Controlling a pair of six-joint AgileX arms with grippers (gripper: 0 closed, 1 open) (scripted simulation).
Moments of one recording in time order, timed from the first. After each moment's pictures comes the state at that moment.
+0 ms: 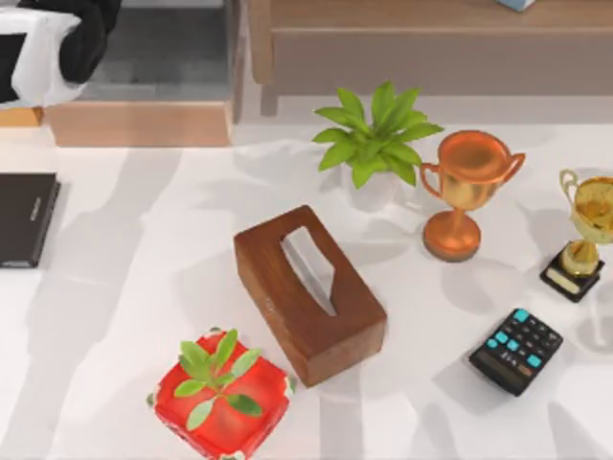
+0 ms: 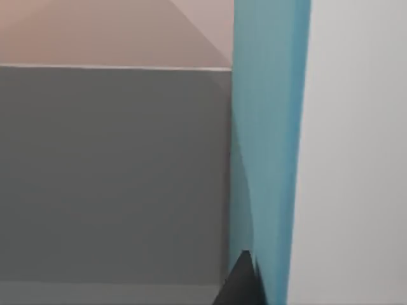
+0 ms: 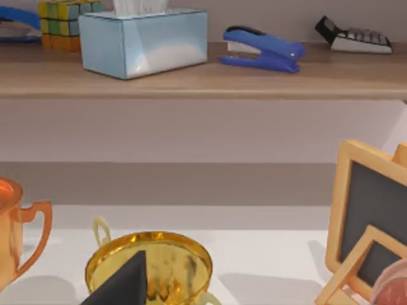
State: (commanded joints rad) left arm -0.23 2.02 1.41 0.60 -0.20 -0.01; right arm 0.00 0.00 0.00 0.00 0.00 0.00
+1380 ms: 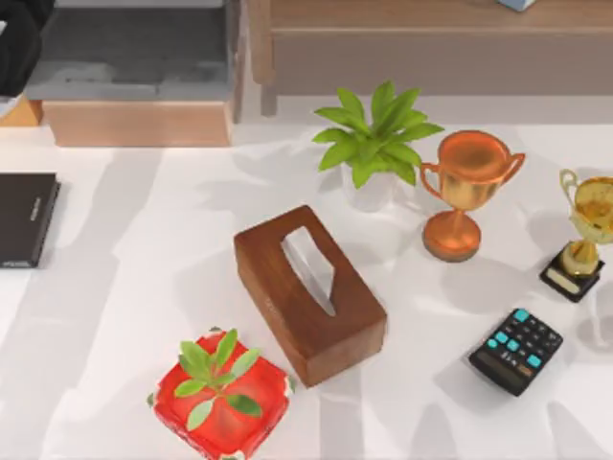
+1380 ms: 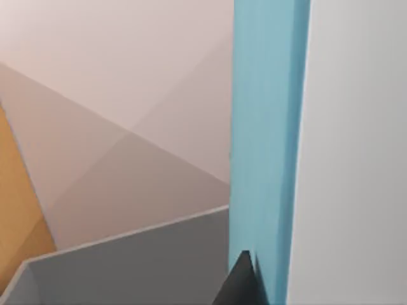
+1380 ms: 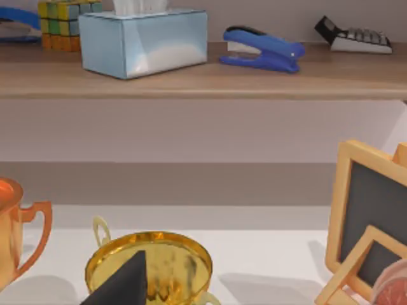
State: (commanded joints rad) left arm -0.19 1.76 1.22 0.67 -0.03 0.27; right arm 0.00 0.00 0.00 0.00 0.00 0.00
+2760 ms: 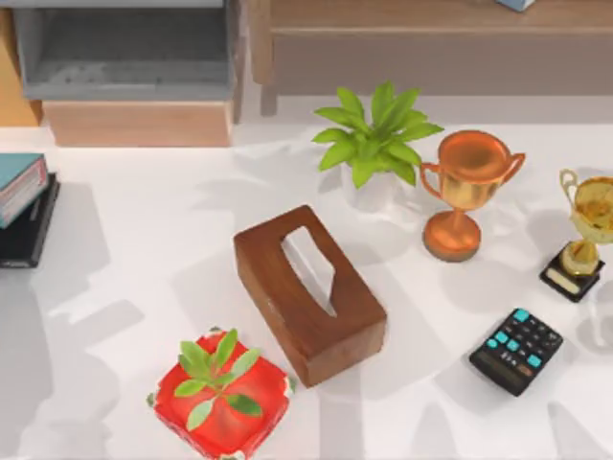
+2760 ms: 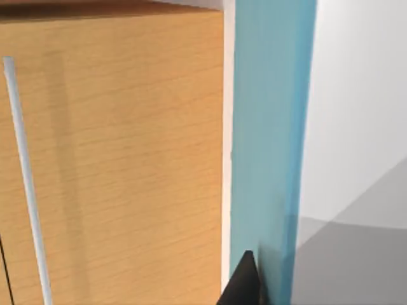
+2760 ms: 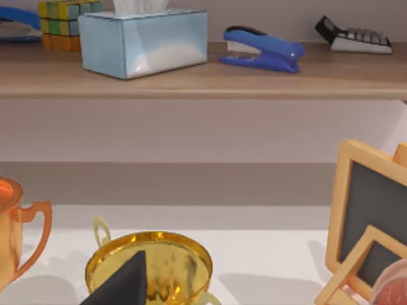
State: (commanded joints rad) left arm 0.41 1.65 0.54 0.53 0.39 1.82; right arm 0.00 0.00 0.00 0.00 0.00 0.00
